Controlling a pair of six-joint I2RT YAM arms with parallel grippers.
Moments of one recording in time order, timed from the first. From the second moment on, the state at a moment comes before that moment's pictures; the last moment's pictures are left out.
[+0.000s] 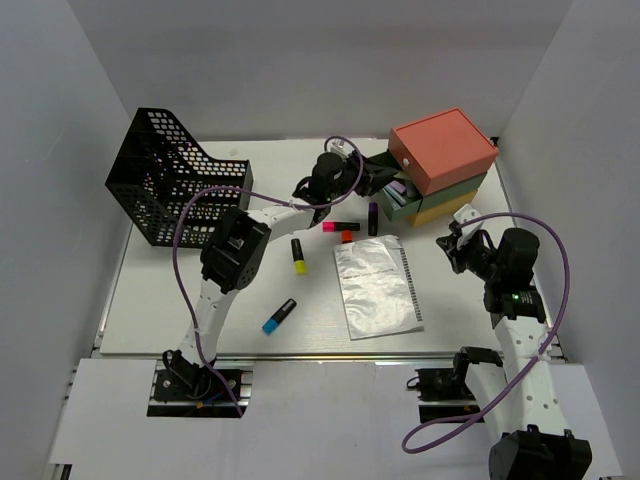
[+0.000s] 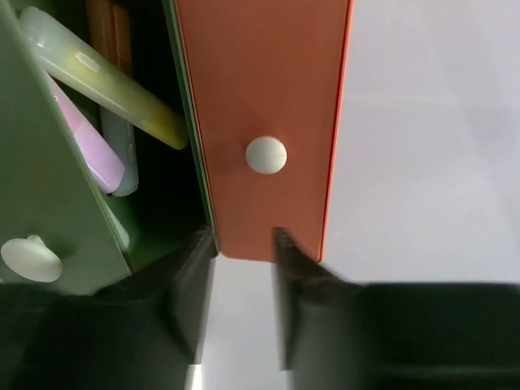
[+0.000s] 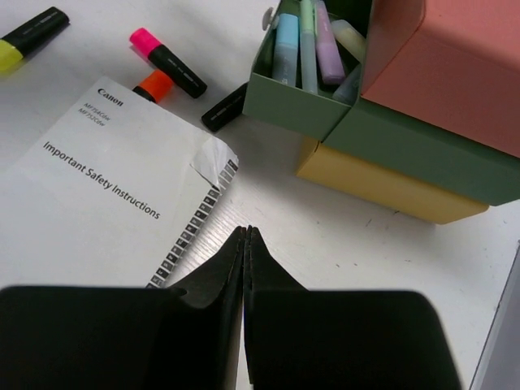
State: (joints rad) left arm -0.65 2.30 1.69 0.53 0.31 -1.45; right arm -0.09 0.70 0.57 -0.24 -0.66 -0.49
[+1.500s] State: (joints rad) left arm -0.44 1.06 0.83 -0.04 -0.03 -0.06; right arm 0.67 1.76 1.29 -0.27 0.44 -0.40
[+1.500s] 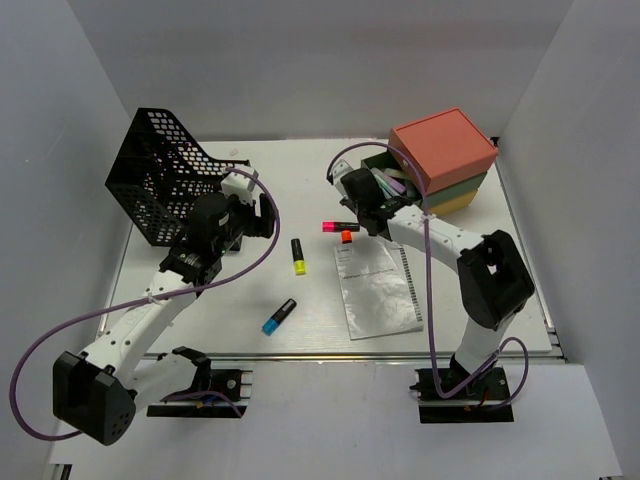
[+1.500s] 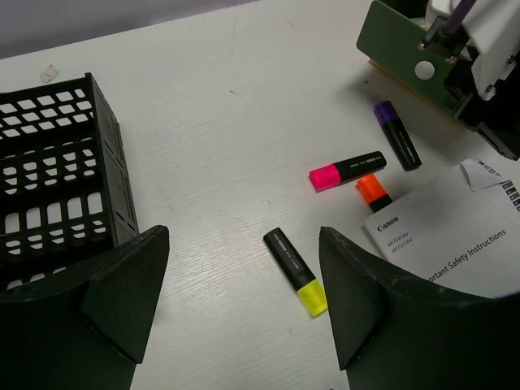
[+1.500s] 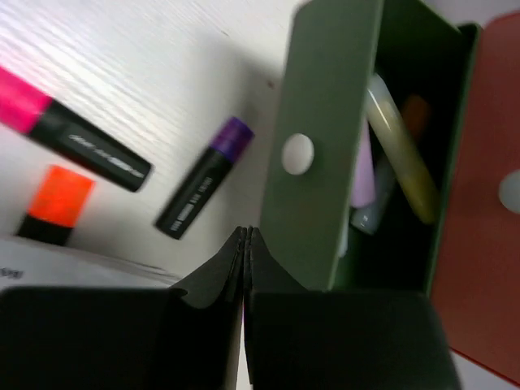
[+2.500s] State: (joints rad) left arm -0.44 1.07 0.83 -0.03 0.03 -0.06; right arm 0.54 1.84 1.29 -0.09 0.77 -0.62
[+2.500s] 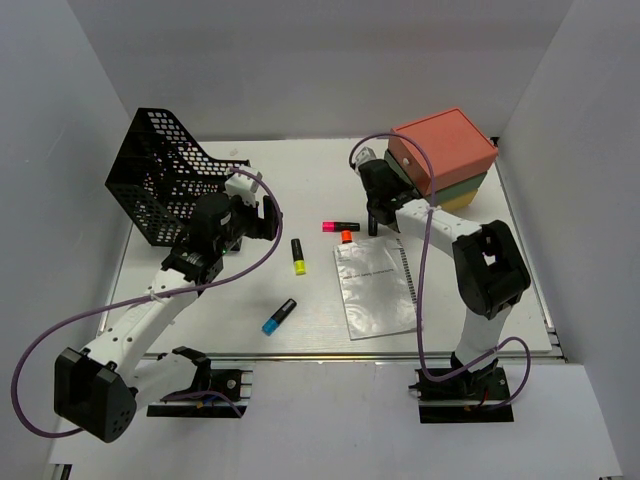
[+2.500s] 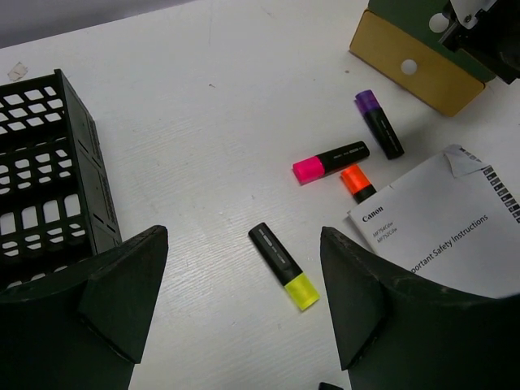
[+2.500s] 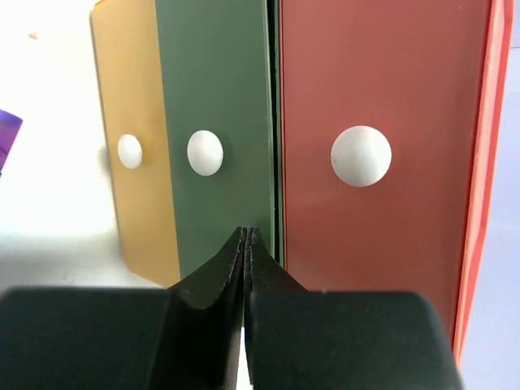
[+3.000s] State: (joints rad) left arm -0.44 1.08 0.80 0.01 0.07 -0.11; right arm 0.52 1.84 1.29 -0.17 0.71 -0.61
